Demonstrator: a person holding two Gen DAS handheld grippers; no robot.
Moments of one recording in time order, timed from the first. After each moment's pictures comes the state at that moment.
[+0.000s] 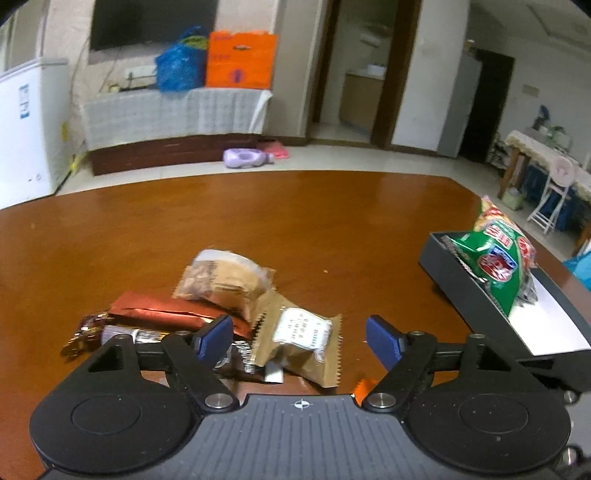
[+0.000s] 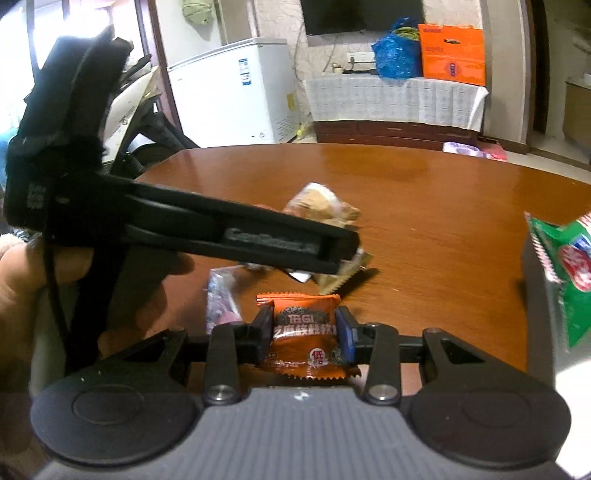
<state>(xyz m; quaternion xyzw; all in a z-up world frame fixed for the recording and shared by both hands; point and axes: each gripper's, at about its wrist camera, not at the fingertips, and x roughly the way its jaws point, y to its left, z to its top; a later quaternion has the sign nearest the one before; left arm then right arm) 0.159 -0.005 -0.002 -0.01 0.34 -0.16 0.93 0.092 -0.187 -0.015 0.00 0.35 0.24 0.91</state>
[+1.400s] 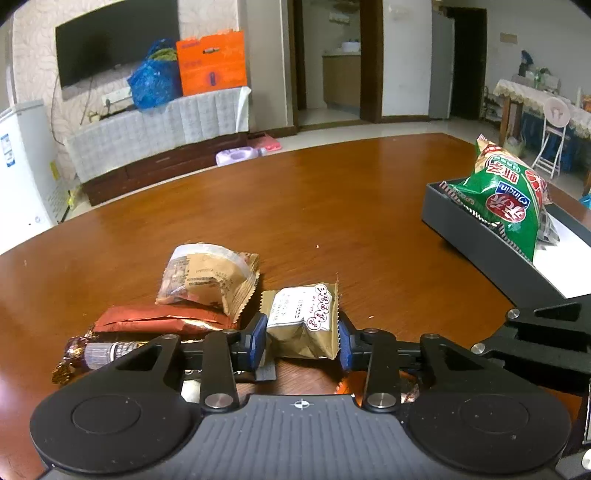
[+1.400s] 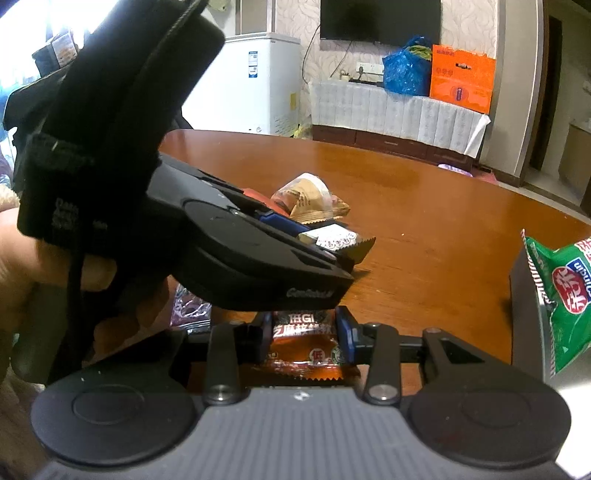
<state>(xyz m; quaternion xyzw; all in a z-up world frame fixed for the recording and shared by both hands) 0.161 -0.034 -0.023 0.09 0.34 -0.16 0.92 0.077 -0.193 -0.031 -0.07 0.32 0.23 0.92</state>
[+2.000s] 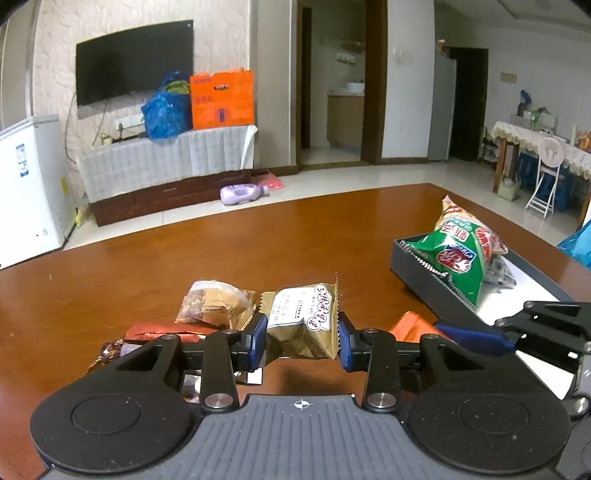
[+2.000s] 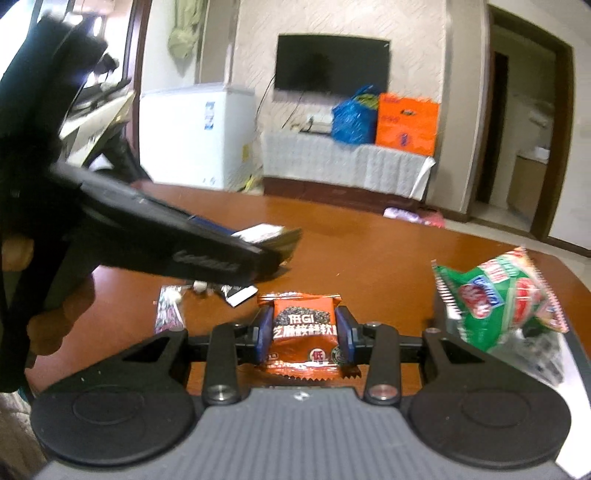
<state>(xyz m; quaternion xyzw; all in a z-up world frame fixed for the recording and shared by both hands) 0.104 -0.025 0.029 0.05 0.28 -0.16 0.94 0.020 -0.226 0.001 -0.06 0.23 0.15 0.96</state>
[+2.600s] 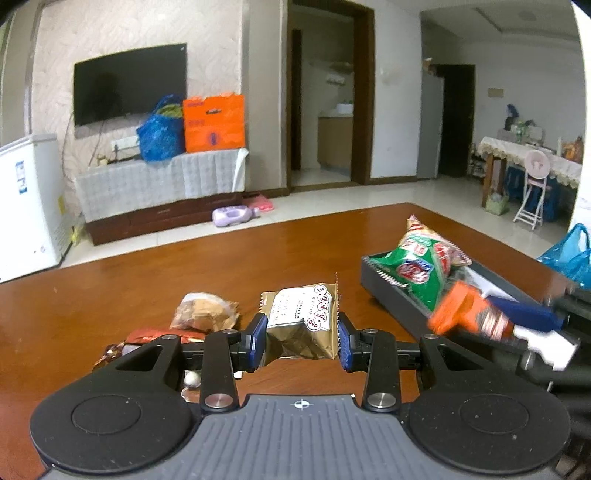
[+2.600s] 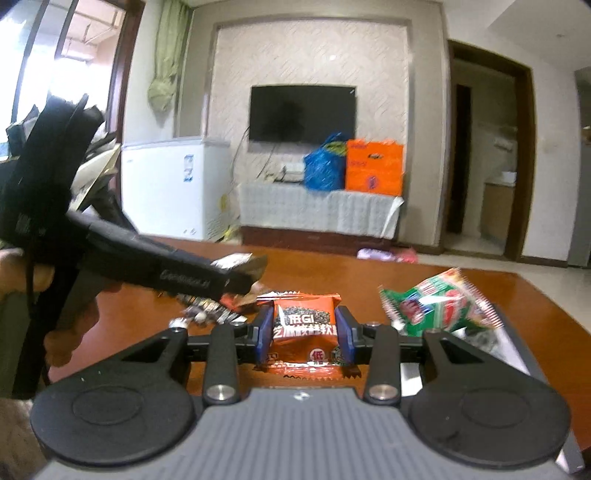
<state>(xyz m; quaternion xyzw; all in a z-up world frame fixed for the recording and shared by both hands) 0.060 -0.035 0.048 0.05 0.24 -0.18 0.95 -0.062 -0.256 0.032 -0.03 0.14 0.11 0.98</state>
